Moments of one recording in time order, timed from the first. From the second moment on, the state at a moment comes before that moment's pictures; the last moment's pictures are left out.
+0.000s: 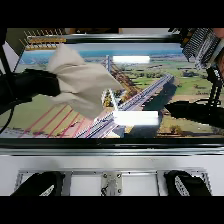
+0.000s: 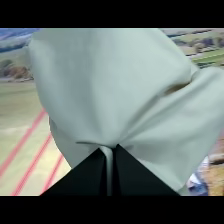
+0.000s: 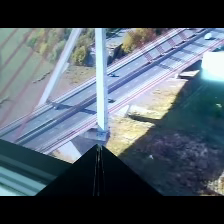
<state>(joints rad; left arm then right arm) -0.52 -0.83 1.39 1.74 -1.12 -1.82 -0.11 -0.67 0.92 -0.91 1.19 1.33</state>
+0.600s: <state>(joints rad) -0.87 -1.28 1.47 1.69 -1.01 -1.88 -0.31 -0.67 0.97 -0.94 1.01 1.30</state>
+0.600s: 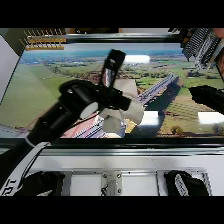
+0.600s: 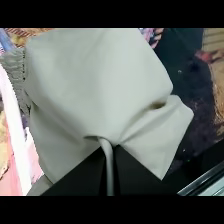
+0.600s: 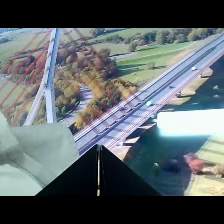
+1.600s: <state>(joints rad) -0.43 -1.67 1.81 0.80 -1.58 -0.74 -0.33 -0.68 0.98 -0.93 1.01 1.30</state>
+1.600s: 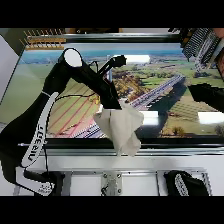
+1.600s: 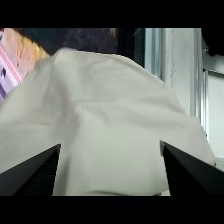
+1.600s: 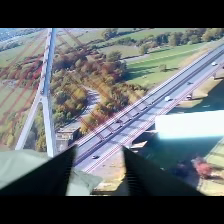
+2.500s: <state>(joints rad) -0.03 -1.41 1.08 0.81 -1.38 -1.22 -0.10 -1.31 0.98 -0.81 0.94 1.28</state>
